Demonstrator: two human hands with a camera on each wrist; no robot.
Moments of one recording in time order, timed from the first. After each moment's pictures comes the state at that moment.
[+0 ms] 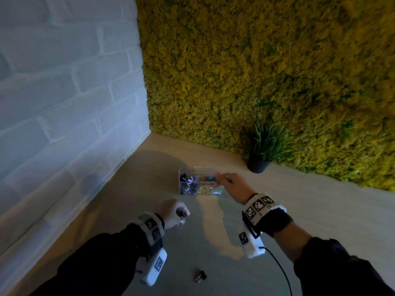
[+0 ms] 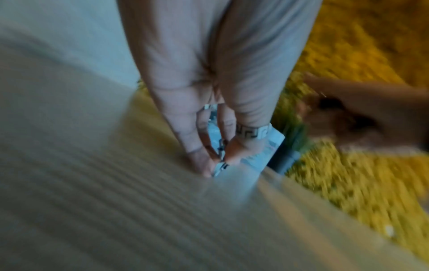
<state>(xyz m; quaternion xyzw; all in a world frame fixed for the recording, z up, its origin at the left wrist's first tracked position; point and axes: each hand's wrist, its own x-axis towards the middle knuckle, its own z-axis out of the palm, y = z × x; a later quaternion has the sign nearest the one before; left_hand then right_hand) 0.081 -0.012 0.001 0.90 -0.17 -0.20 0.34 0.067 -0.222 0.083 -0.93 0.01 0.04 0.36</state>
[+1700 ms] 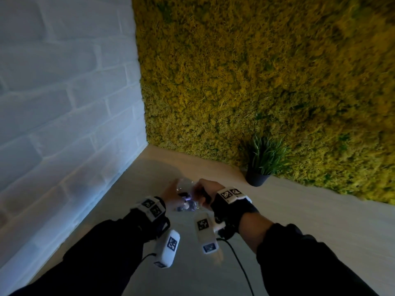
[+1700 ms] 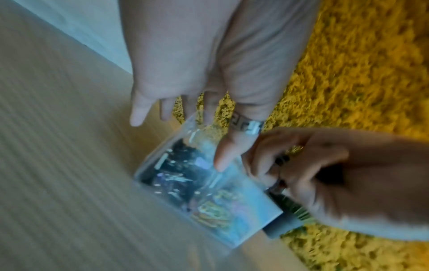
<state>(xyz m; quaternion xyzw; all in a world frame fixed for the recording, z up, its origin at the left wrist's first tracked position) 0.145 -0.037 0.045 0.86 -0.06 -0.20 0.46 0.131 -0.169 0.069 -0.61 0.29 0.20 0.71</state>
